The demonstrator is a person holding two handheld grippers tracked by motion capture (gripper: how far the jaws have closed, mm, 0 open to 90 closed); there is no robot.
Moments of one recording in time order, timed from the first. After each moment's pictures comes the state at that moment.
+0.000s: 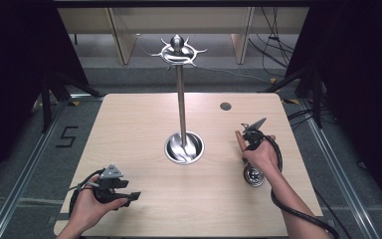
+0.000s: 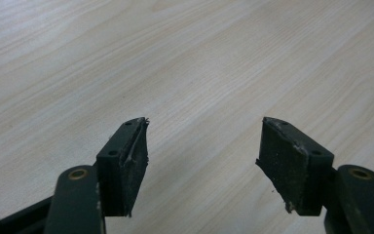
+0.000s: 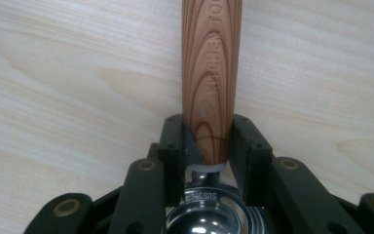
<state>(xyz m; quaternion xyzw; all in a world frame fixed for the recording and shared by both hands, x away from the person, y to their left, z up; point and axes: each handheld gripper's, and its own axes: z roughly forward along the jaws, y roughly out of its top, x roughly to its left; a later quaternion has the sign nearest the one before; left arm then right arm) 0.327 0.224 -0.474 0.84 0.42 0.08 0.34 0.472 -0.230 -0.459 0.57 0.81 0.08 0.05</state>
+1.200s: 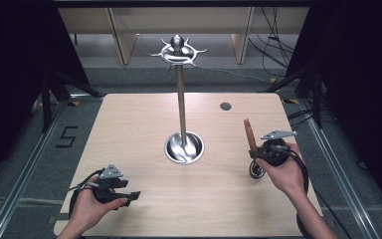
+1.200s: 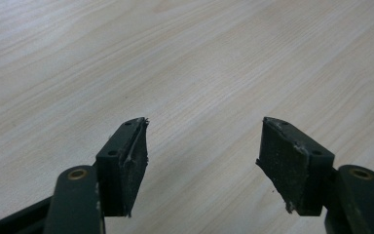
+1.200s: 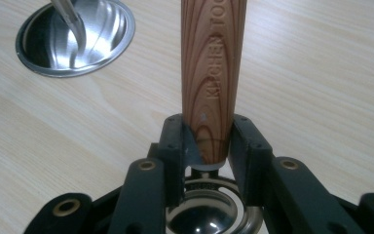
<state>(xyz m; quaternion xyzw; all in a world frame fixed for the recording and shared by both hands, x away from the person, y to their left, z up) 0.327 0.224 -0.473 0.84 0.42 0.09 0.34 0.399 -0.260 -0.421 0.48 0.80 0.32 0.18</state>
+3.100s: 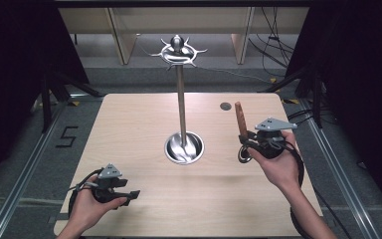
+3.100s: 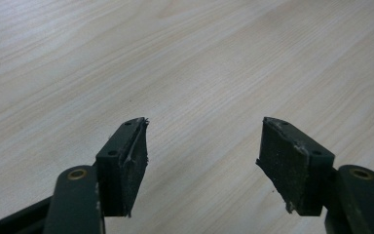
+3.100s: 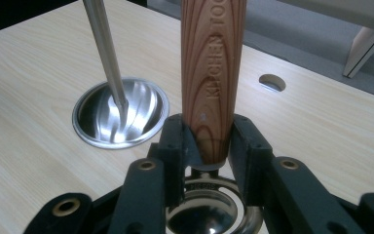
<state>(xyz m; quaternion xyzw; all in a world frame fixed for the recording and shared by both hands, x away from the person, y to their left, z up) 0.326 0.226 -0.471 0.83 0.42 0.09 0.35 0.391 -0.227 -0.369 0.42 0.78 0.40 0.23</state>
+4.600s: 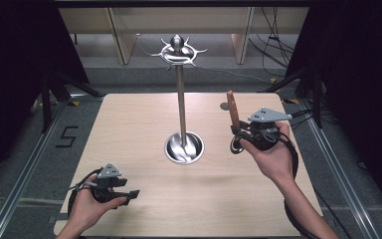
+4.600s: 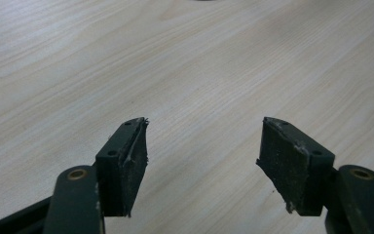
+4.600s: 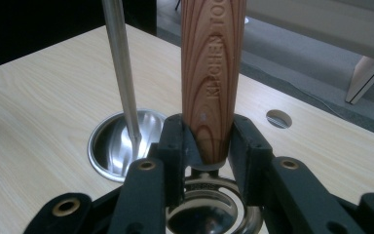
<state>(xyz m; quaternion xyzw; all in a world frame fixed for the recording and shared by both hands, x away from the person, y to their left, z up) 0.326 0.227 -0.470 0.83 0.42 0.09 0.35 0.397 -0.206 -0.343 0.38 0.78 0.43 0.25</state>
